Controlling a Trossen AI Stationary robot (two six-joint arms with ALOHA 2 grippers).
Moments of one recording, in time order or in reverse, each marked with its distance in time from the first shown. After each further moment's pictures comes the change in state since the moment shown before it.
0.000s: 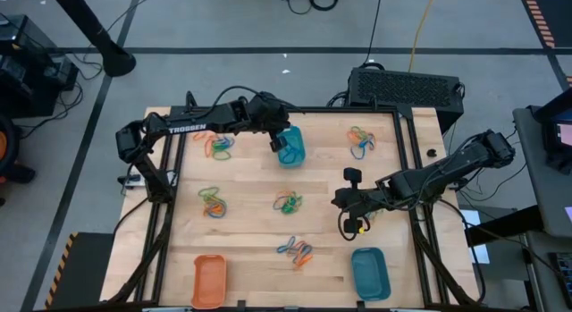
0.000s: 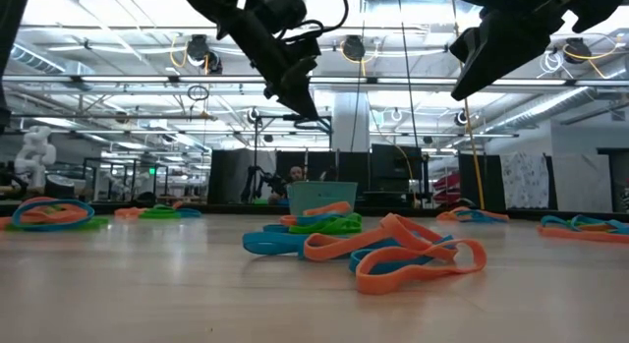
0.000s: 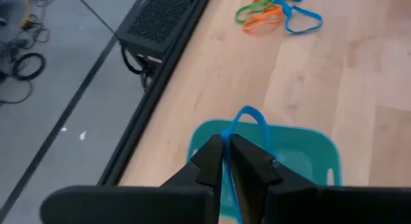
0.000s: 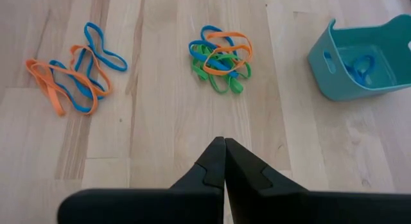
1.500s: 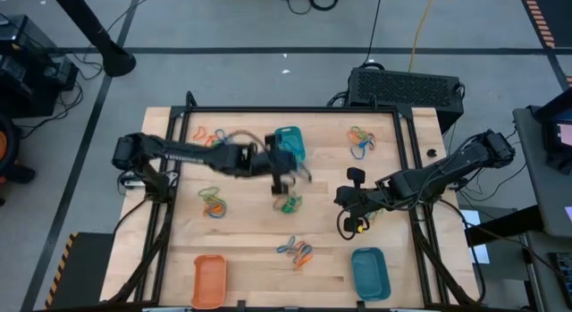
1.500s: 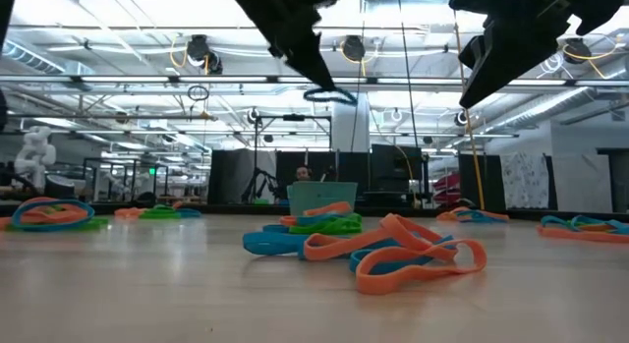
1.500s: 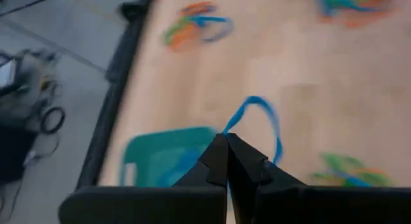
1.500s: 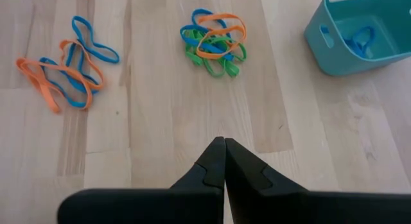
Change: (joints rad) left arm -0.369 -0.017 0.000 -0.055 -0.288 0.011; right arm 0.000 0.000 0.000 -0.055 0.001 0.097
